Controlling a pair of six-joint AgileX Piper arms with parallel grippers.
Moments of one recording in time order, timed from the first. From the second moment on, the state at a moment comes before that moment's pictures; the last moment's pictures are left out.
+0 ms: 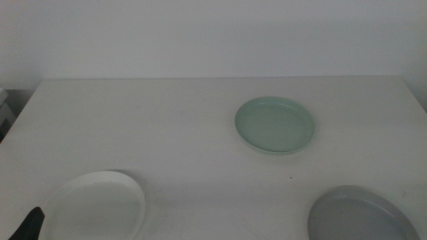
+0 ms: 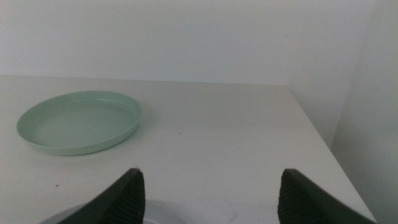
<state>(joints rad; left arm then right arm) -0.11 -0.01 0.03 -0.07 0.12 0.06 0.02 -0.01 0.03 -0.16 0.19 0.15</state>
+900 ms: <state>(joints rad) -0.11 -0.01 0.03 -0.07 0.12 0.06 0.02 0.45 -0.63 -0.01 0.86 0.13</state>
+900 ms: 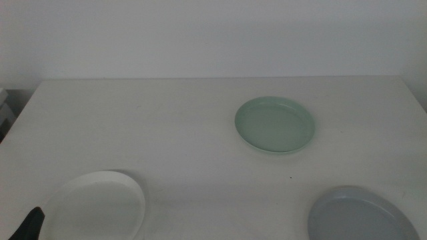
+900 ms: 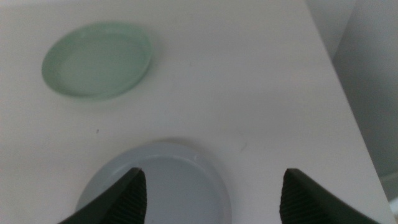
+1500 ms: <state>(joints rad) -0.11 -0.01 0.03 -0.07 0.12 0.06 0.02 0.97 -0.90 -0.01 1.09 0.13</state>
